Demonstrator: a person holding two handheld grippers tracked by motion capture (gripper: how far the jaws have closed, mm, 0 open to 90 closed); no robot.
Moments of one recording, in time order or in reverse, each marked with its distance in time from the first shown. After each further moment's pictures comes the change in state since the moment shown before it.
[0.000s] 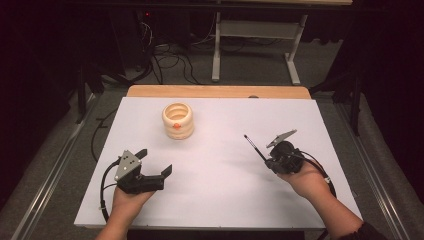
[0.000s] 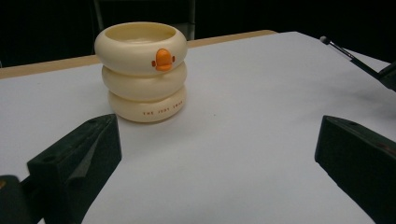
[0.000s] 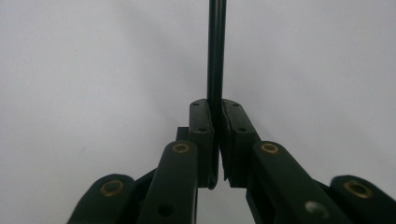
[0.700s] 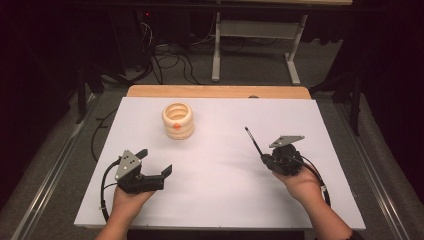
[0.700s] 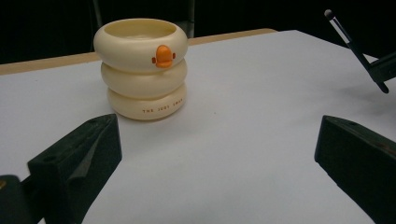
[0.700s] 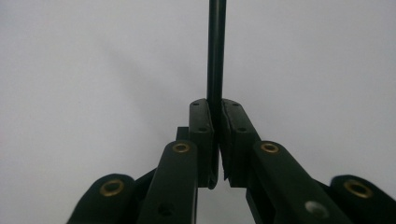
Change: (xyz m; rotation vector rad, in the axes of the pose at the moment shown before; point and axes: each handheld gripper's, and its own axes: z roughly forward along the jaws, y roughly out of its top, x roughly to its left) left arm 0.001 -0.002 0.002 0.007 -0.006 -0.006; right arm 0.002 -0.011 0.009 -0.236 -0.010 0.070
